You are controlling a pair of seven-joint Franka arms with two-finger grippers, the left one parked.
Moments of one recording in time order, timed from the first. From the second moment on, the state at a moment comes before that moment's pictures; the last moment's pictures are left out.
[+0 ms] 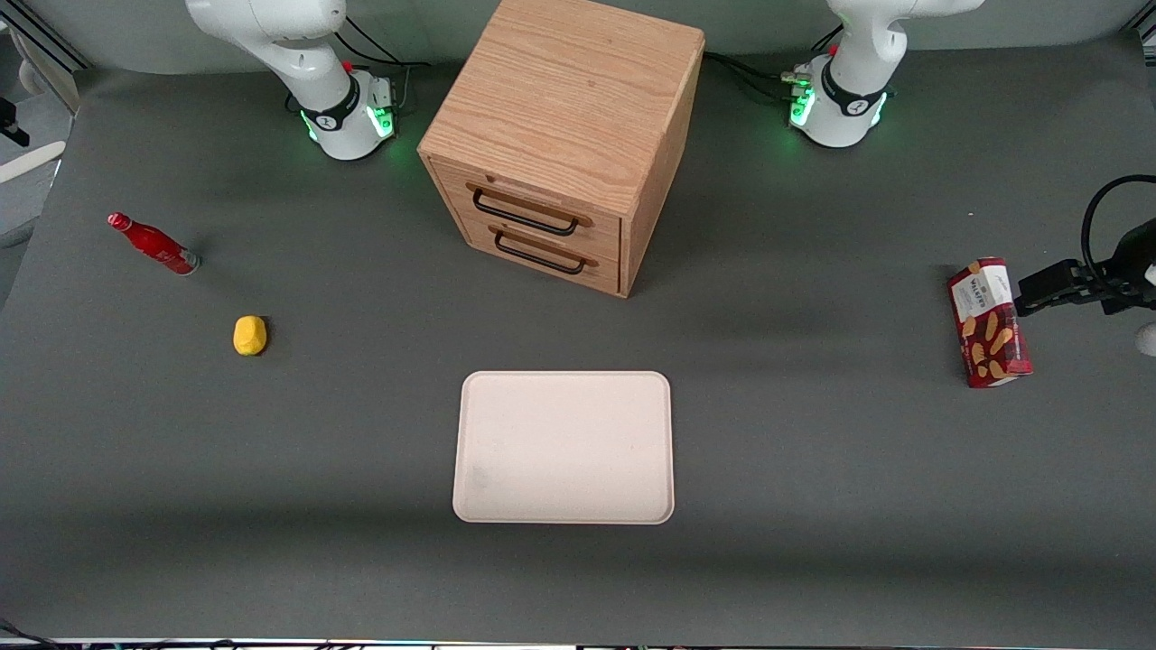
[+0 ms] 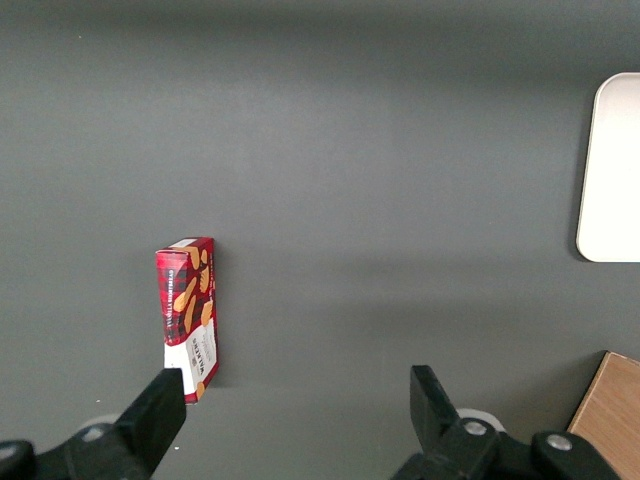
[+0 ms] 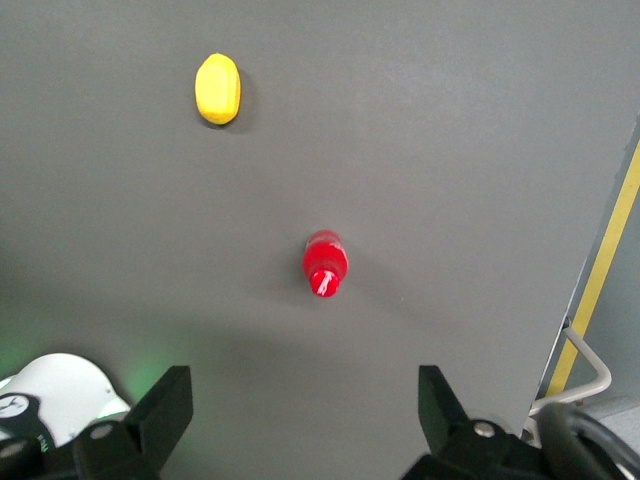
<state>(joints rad) -0.01 -0.46 -0.60 -2.16 -0.30 1.77 -0.74</state>
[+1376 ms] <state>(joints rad) 0.07 -0.34 -0.82 -2.53 -0.30 2.31 -0.74</state>
